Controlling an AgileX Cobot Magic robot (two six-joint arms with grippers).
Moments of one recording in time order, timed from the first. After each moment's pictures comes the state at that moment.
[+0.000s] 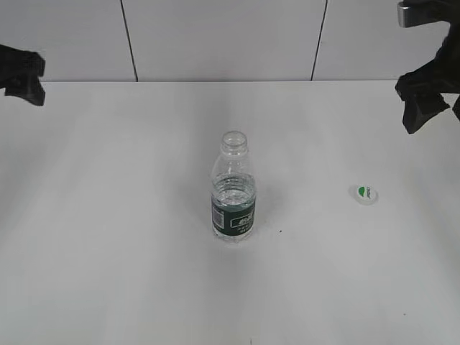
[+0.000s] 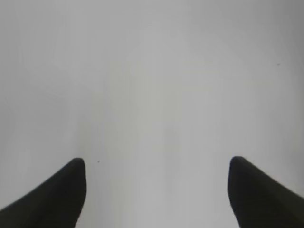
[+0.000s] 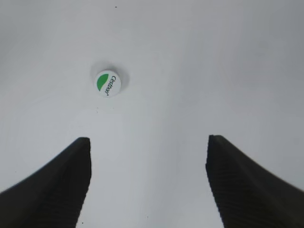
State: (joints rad) left arm -0.12 1.57 -1.17 0.09 0.68 -0.17; right arm 0.23 1.68 -1.33 -0.10 1.04 -0.05
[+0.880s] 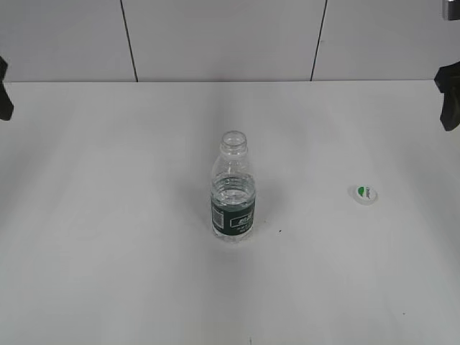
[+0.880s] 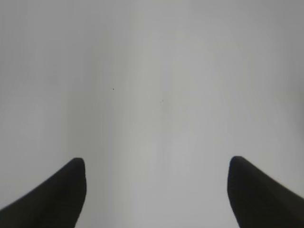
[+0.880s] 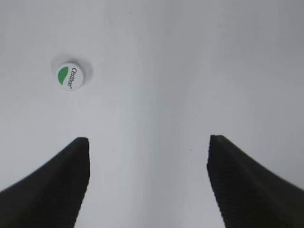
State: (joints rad) left arm -0.01 1.52 -1.18 -0.02 0.95 -0.05; right arm 0.12 1.66 -1.33 -0.09 1.08 -0.03
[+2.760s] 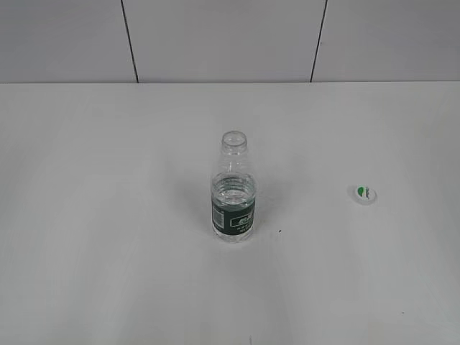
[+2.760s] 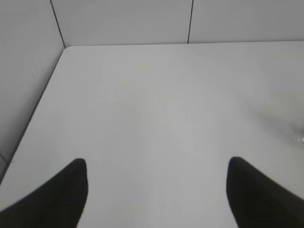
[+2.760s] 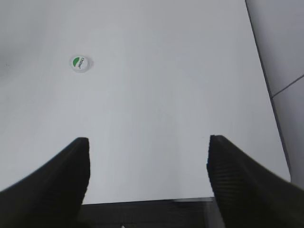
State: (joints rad) left arm -0.01 0.00 -0.67 0.07 1.16 -0.04; right arm 0.12 0.52 -0.84 -0.11 1.15 -0.04
